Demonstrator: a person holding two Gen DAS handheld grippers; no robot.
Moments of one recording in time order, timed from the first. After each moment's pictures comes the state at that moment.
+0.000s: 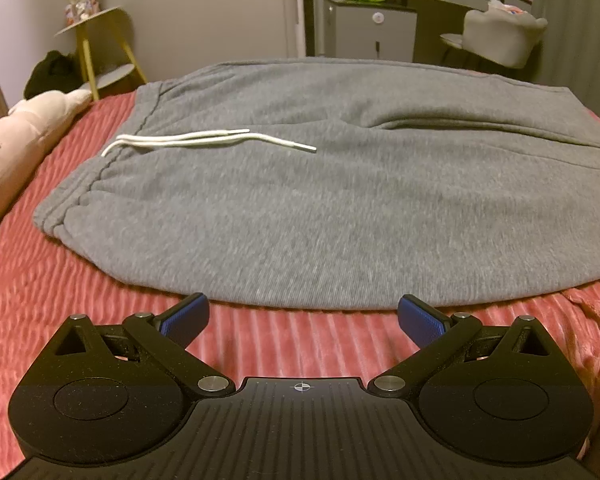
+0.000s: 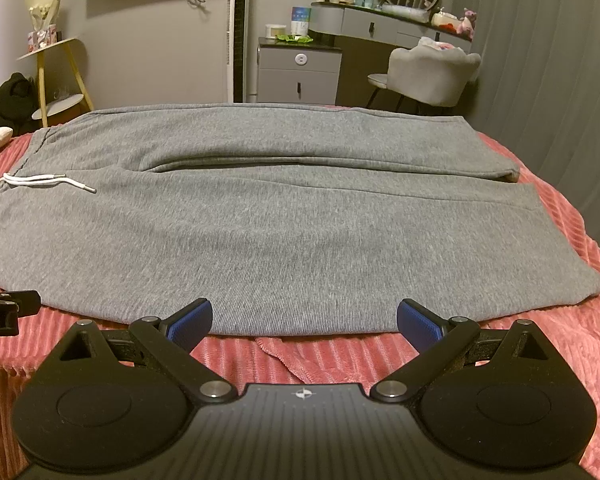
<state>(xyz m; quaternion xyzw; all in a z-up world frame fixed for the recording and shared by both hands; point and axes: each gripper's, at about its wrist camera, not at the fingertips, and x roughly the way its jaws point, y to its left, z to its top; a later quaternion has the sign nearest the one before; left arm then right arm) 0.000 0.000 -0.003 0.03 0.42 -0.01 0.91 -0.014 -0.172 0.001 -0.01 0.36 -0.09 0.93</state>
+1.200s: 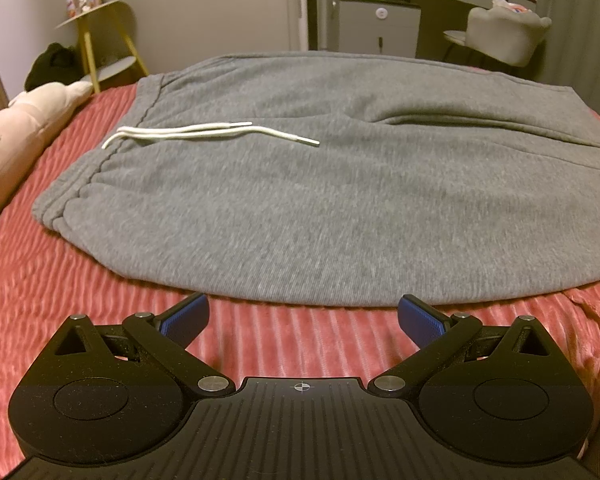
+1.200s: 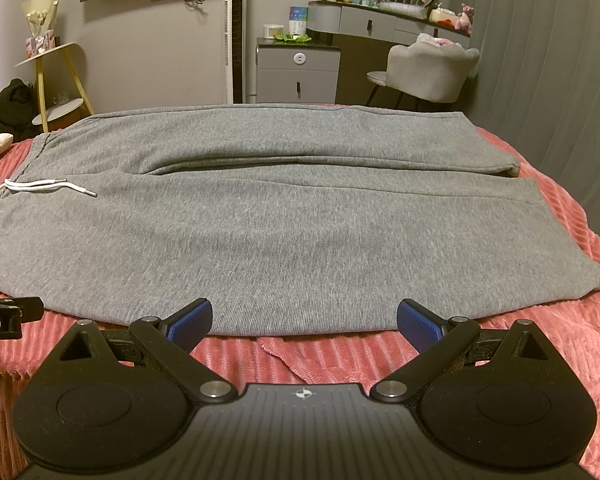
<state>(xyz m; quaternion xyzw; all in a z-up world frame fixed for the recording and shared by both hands) 0.001 0.002 -0.005 0.03 0.42 -0.01 0.91 -0.014 -0.174 0.002 0.00 0.37 -0.10 0.93</state>
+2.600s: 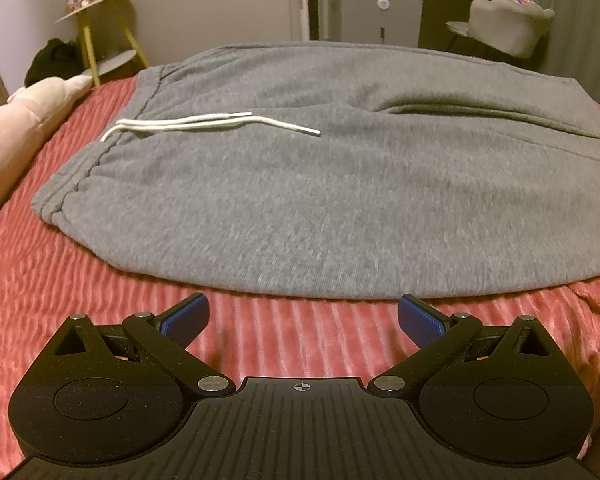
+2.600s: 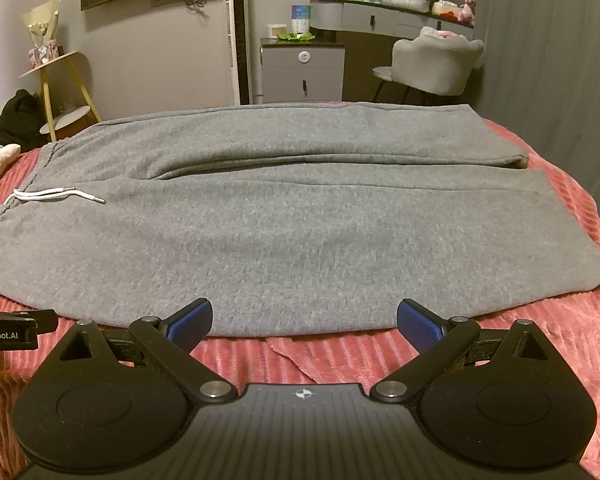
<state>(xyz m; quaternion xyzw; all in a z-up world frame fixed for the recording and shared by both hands) 0.006 0.003 -0.008 0.03 0.44 0.00 0.90 -0.014 -0.181 0.002 0.03 0.37 -0.08 0.93</state>
